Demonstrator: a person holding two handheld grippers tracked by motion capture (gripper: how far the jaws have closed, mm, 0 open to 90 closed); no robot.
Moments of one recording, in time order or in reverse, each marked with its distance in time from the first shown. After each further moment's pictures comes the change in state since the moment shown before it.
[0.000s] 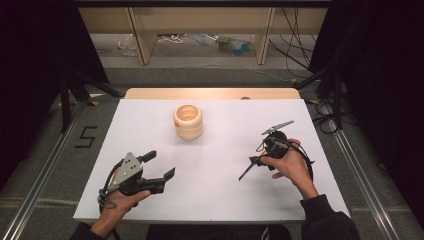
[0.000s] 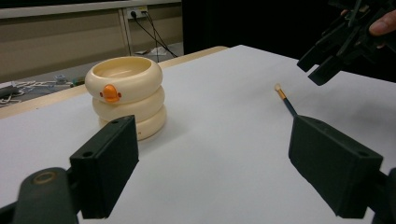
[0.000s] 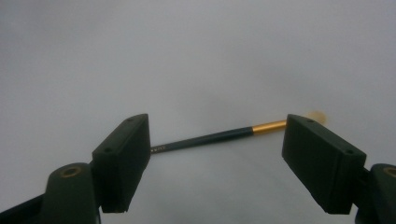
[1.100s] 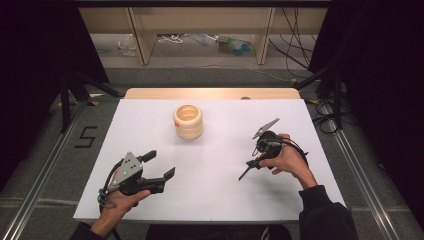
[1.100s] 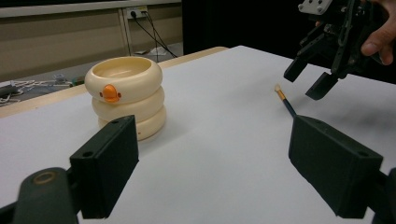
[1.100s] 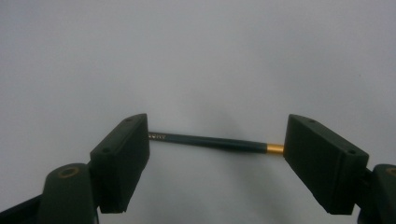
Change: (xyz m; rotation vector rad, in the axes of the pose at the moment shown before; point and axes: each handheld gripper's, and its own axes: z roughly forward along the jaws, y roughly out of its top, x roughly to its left) left arm 0.001 0.000 0.001 -0.004 -0.001 -0.010; right arm -0.006 0.013 0.022 0.105 0.109 -0.273
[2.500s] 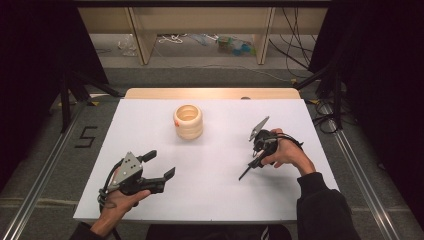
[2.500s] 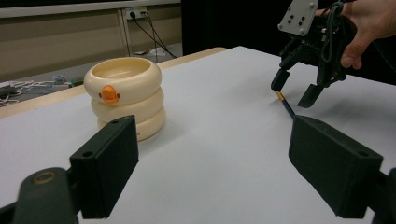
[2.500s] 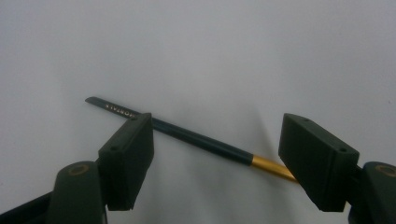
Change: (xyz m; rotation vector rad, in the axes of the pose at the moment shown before) left arm 0.000 0.000 0.000 -0.001 -0.005 0.007; right arm -0.023 0.009 0.024 0.112 0.089 -0.225
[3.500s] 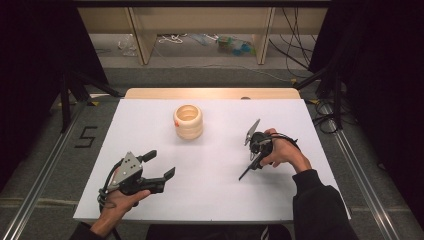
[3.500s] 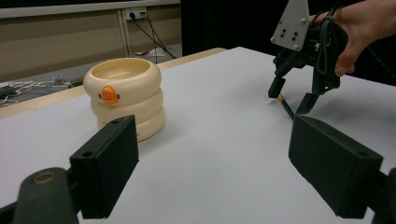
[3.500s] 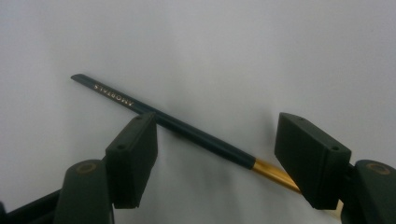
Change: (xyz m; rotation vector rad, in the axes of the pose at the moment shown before) left arm 0.000 0.000 0.000 -0.001 -0.002 -0.003; right arm 0.001 0.010 0.011 0.123 -0.005 -0.089
